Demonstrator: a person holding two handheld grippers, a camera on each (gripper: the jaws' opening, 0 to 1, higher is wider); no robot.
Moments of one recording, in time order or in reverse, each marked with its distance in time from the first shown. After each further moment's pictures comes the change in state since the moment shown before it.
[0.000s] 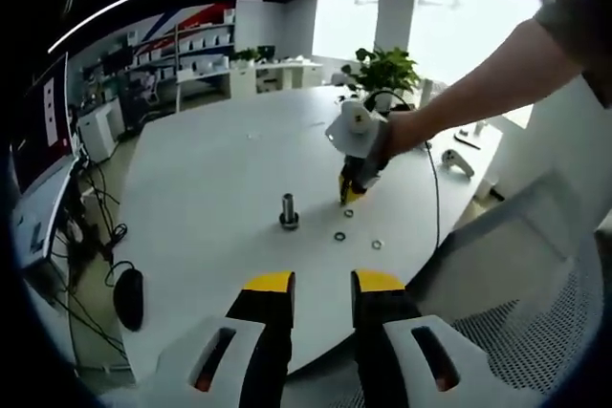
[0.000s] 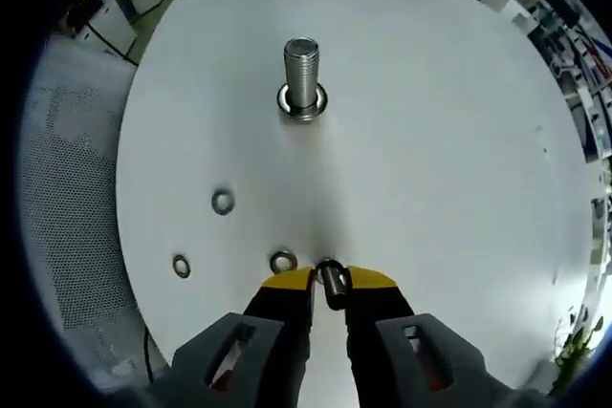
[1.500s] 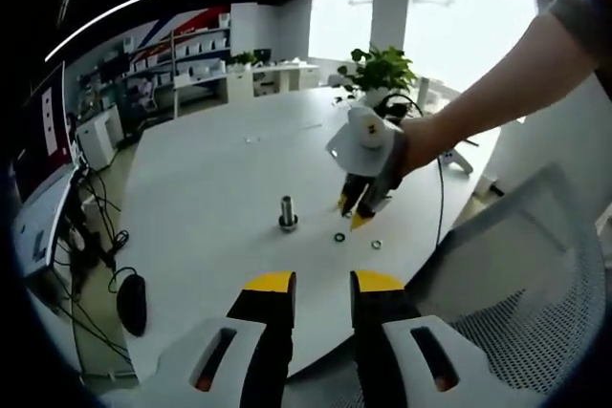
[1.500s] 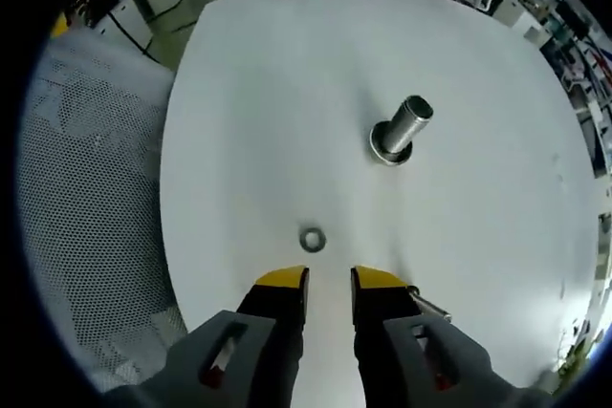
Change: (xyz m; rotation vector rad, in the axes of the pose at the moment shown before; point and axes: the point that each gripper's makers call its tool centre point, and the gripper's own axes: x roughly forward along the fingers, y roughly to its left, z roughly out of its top) left arm -0.001 -0.002 0.001 0.032 -0.008 0.002; right arm -0.008 0.068 0.032 -0.057 -0.040 0.052
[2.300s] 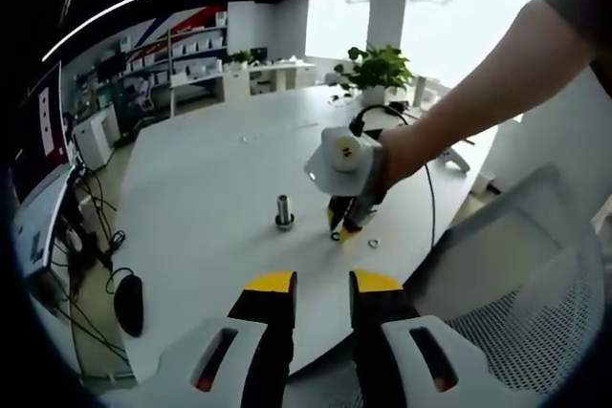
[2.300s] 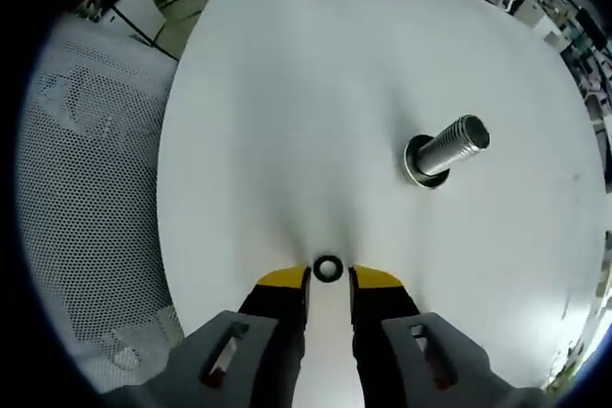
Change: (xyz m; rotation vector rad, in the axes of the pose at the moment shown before) left arm 0.001 -0.003 0.000 0.001 0.002 -0.021; right arm 0.019 0.008 0.010 -0.052 0.054 0.048
